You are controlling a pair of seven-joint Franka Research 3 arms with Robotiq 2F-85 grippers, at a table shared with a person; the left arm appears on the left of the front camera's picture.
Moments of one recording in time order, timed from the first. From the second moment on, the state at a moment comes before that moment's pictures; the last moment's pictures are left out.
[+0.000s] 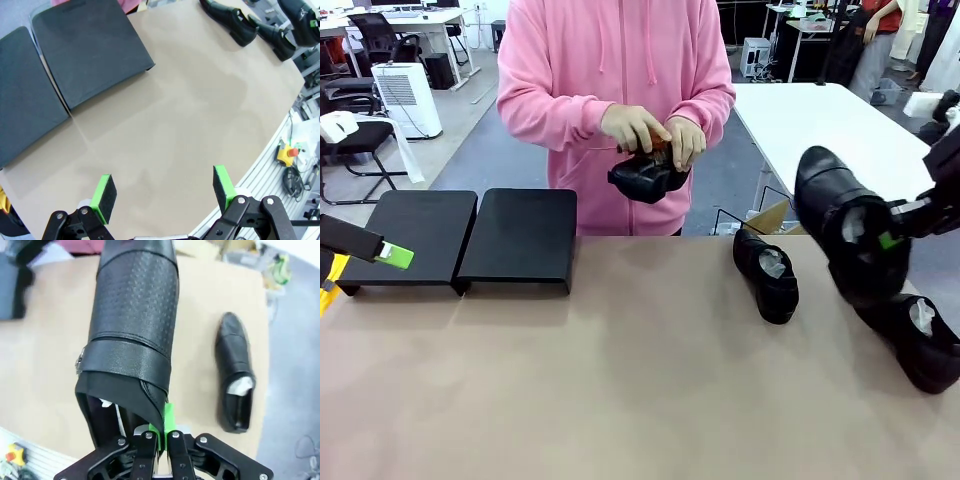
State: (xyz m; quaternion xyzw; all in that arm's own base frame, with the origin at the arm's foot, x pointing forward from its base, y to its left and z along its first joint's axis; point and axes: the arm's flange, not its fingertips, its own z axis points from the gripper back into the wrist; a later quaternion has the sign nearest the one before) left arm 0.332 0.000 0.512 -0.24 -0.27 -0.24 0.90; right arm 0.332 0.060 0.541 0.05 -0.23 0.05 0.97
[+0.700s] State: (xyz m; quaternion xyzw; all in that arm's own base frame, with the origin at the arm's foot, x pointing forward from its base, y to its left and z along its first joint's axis) left arm 0.332 0.000 0.512 -0.24 -0.27 -0.24 0.90; right arm 0.328 0.092 0.514 0.04 -0.18 0.02 0.98
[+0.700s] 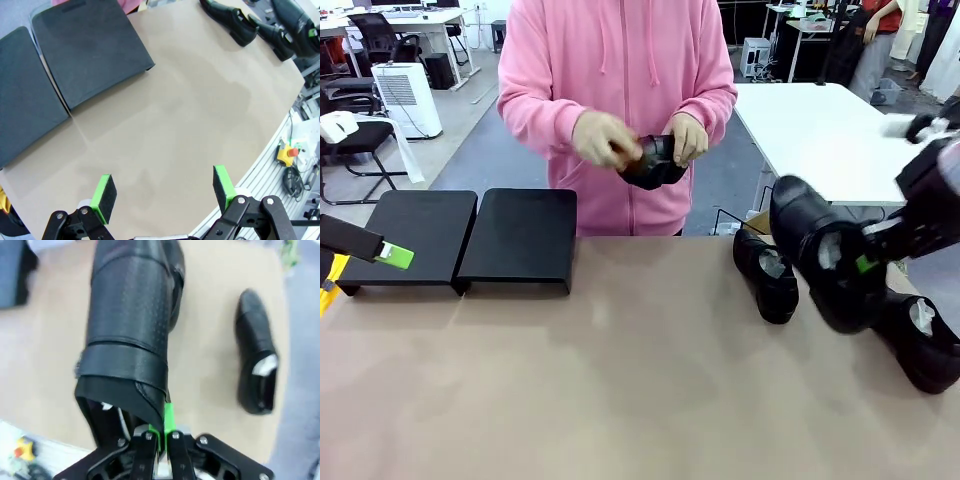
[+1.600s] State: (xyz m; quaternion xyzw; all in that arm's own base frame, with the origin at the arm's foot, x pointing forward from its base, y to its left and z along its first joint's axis) left arm 0.332 0.000 0.513 -0.23 -0.27 -0.24 0.90; right arm 0.262 0.308 0.393 0.11 -0.07 -0.04 0.99
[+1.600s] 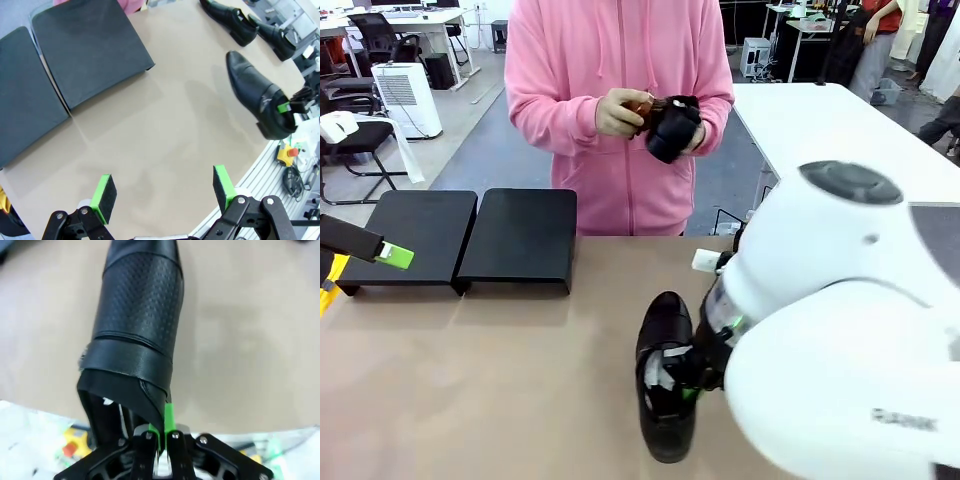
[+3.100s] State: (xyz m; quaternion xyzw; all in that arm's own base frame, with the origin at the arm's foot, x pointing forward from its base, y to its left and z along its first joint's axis) left arm 0.332 0.000 0.512 -0.23 -0.27 -0.24 0.90; right arm 0.283 0.316 0.386 0.18 -0.12 0.03 0.98
